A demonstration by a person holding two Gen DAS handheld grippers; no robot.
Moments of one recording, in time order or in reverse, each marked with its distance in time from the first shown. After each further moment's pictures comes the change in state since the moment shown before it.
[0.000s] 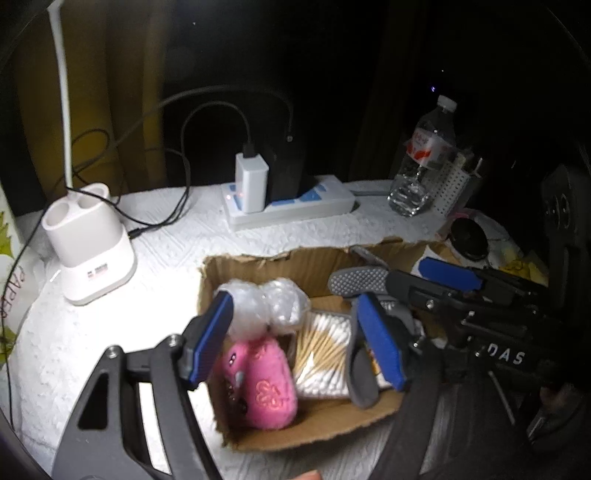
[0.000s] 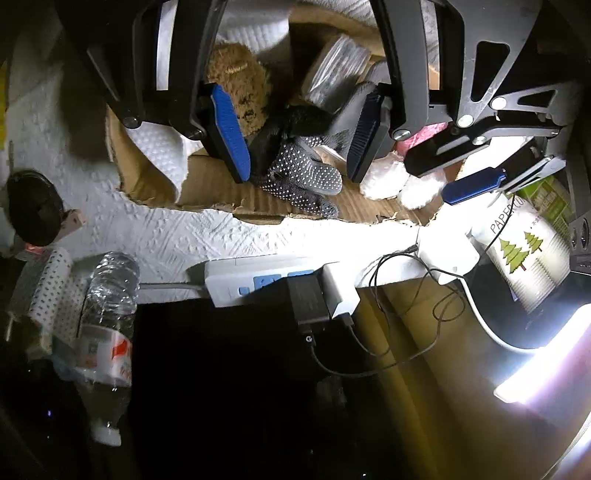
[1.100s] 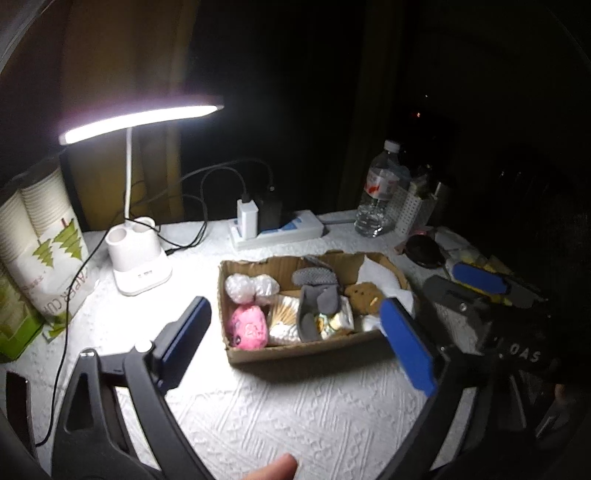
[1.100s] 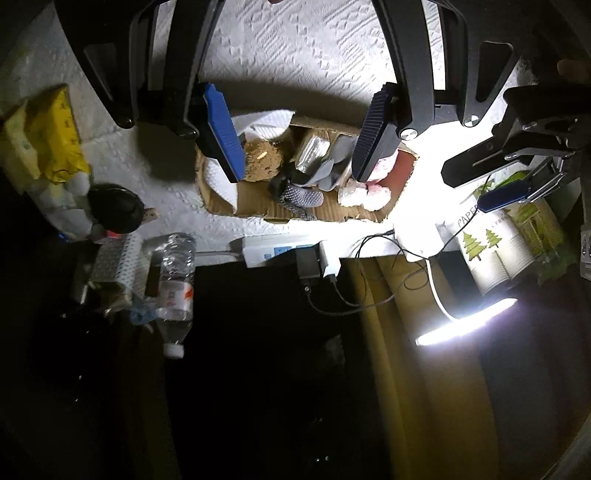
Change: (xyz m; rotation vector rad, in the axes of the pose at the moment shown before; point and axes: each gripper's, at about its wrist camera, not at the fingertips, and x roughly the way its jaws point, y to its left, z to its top) left arm -0.136 -0.034 -0.024 0.030 -0.133 0.017; right arm -0.150 0.035 -0.039 -0.031 -0.160 -0.103
